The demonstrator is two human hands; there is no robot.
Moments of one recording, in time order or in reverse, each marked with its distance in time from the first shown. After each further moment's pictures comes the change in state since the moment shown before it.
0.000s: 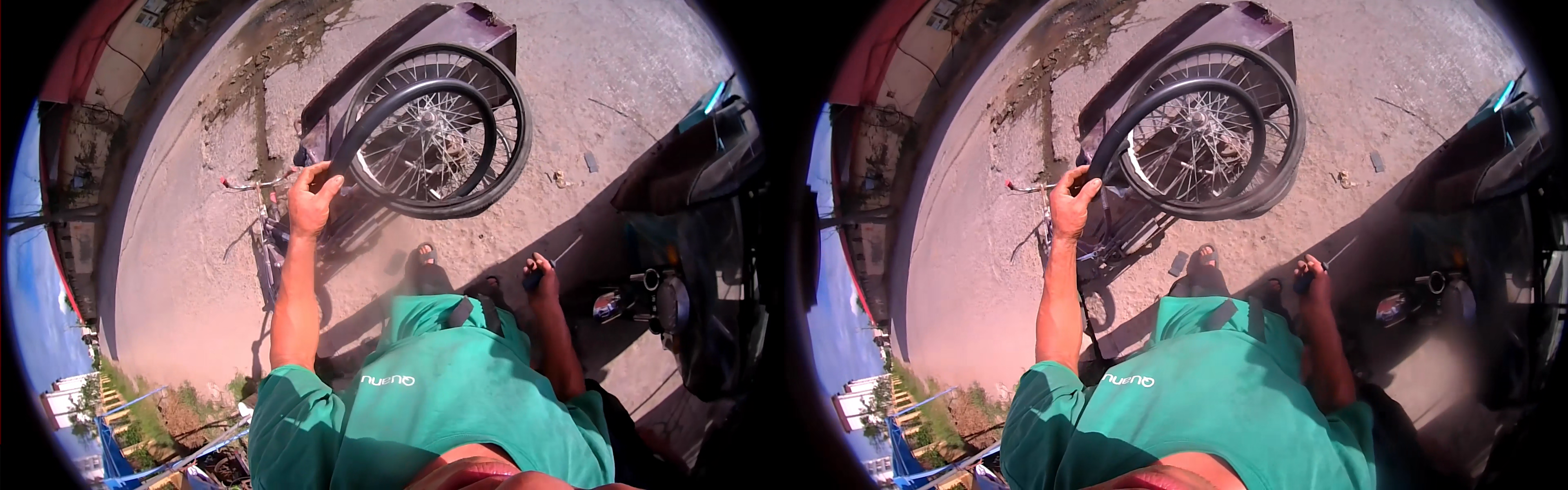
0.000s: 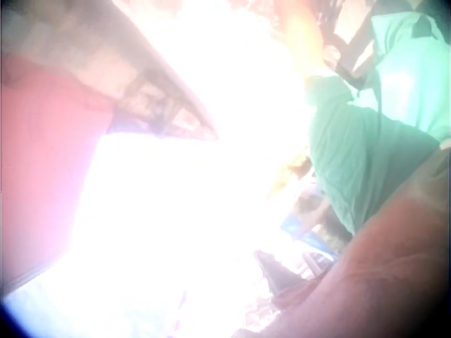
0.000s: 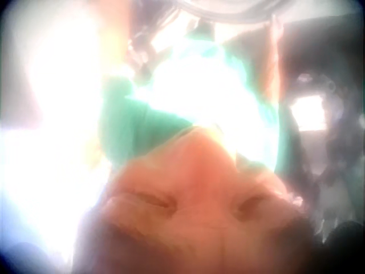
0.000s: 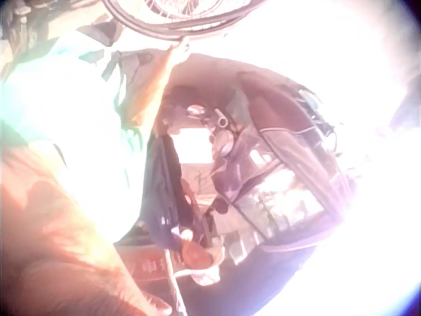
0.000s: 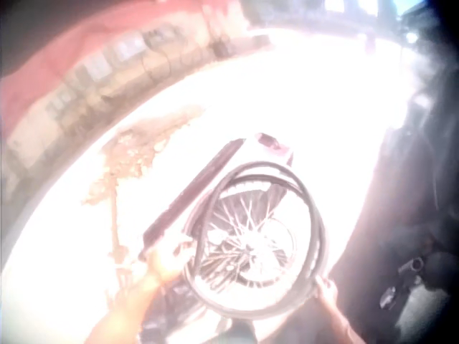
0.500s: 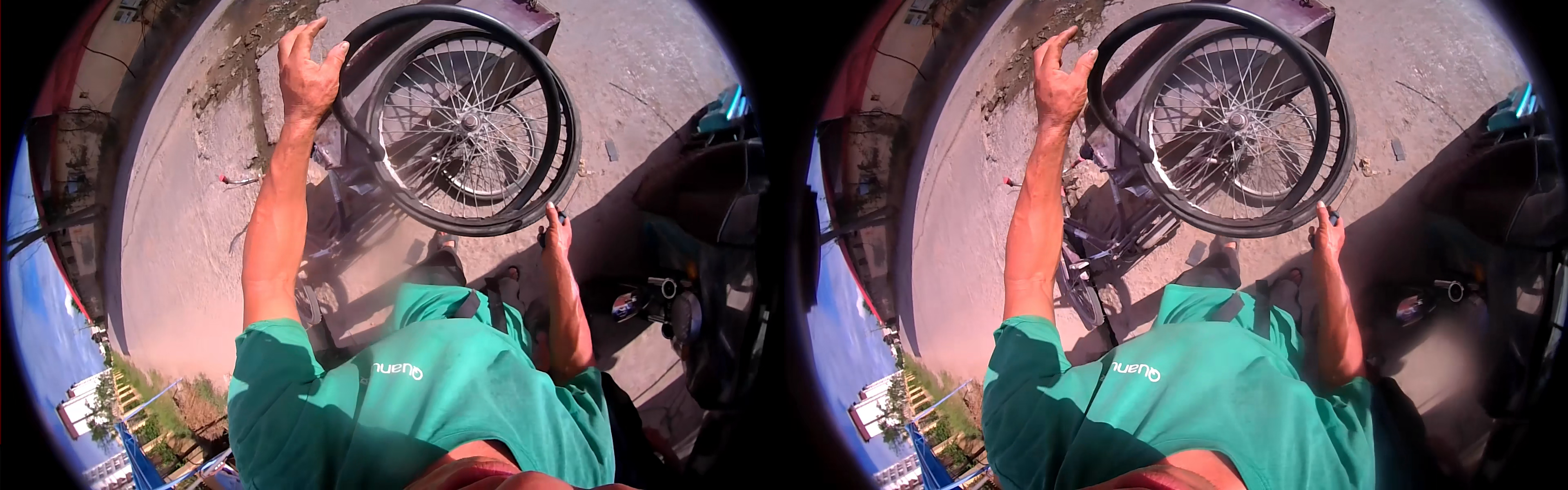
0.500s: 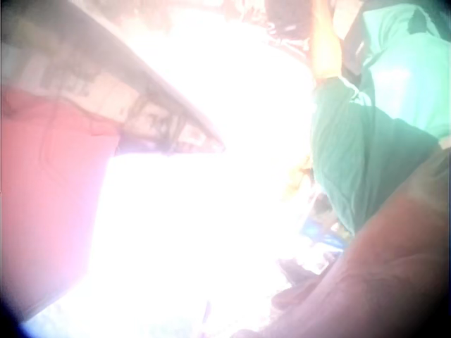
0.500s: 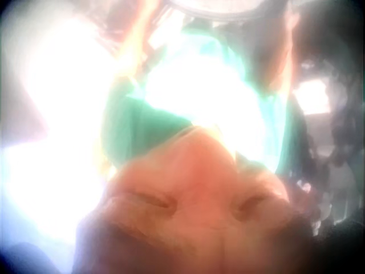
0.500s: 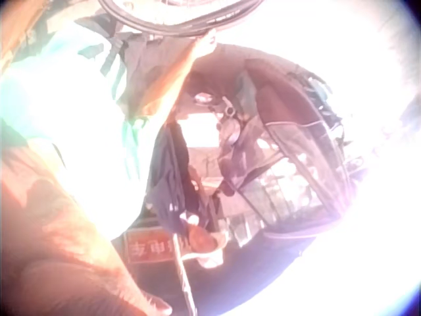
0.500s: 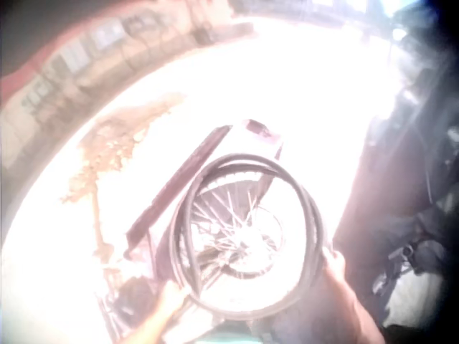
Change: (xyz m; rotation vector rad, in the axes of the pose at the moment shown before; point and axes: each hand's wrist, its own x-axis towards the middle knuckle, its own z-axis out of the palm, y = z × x) left_hand 0.279 0.026 -0.004 0.535 0.189 0.650; right_hand 0.095 0.012 0.192 -0.493 0.308 -0.113
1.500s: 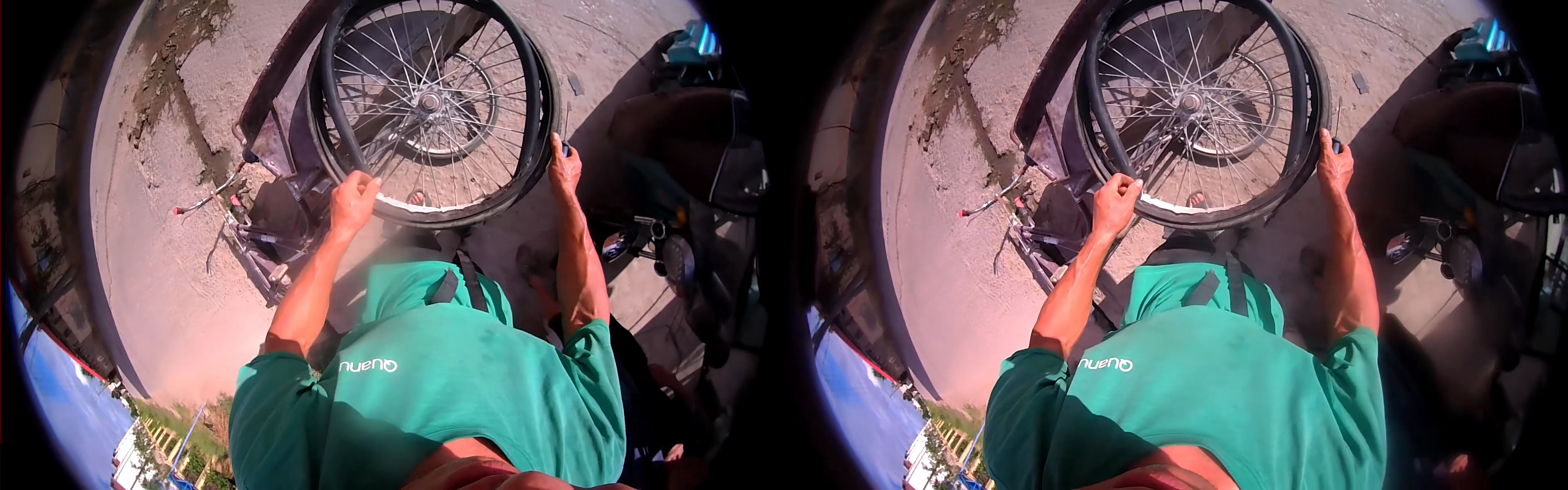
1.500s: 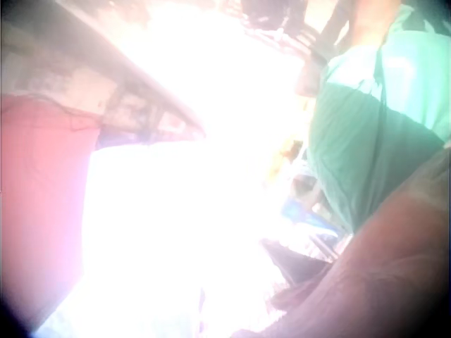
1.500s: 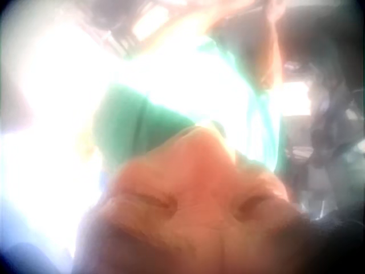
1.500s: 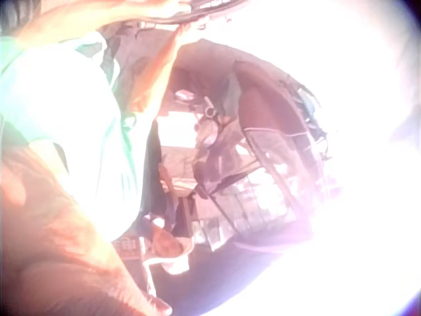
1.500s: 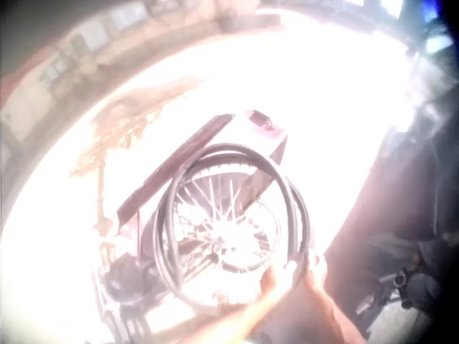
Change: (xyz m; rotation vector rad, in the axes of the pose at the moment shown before) left_hand -0.257 -0.028 0.096 -0.249 -0.878 -0.866; right_hand 0.080 -0.067 0.008 -0.666 0.401 -0.290
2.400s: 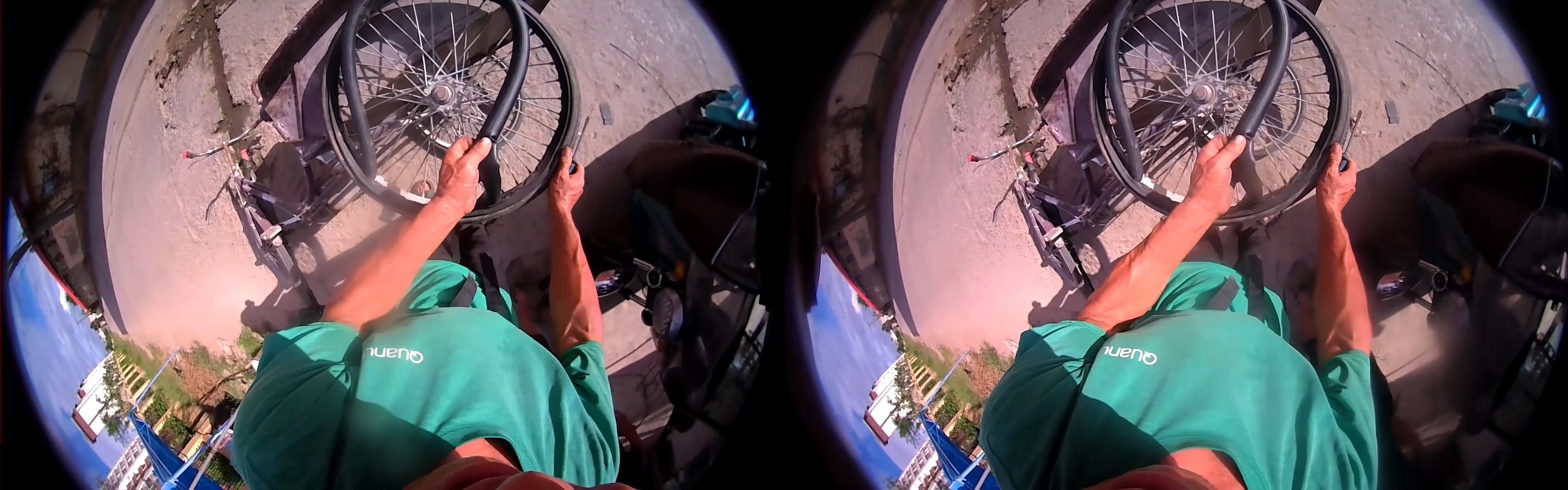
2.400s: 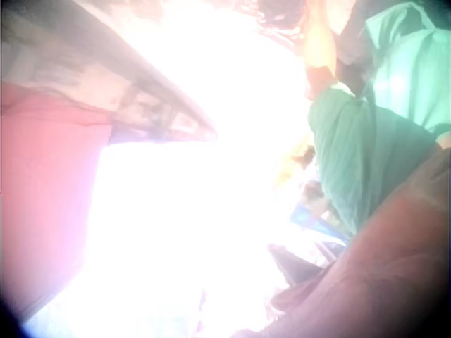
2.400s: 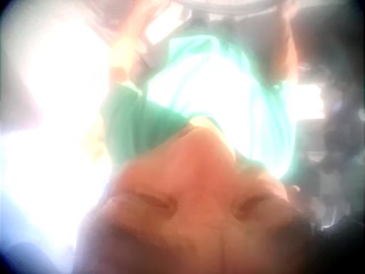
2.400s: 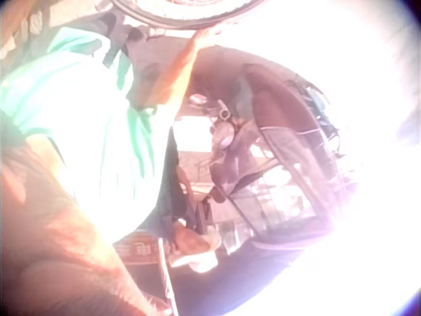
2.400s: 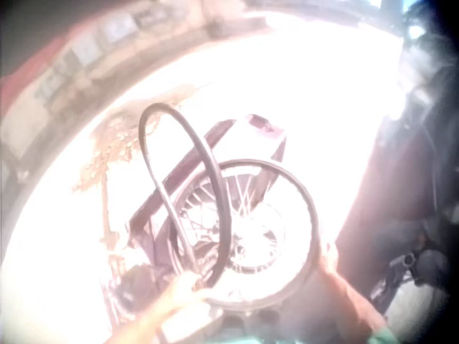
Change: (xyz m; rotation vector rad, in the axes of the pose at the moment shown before) left_hand 0.005 0.156 0.173 -1.381 -0.035 -0.161; right_hand 0.036 0.028 0.034 0.050 -0.005 -0.165
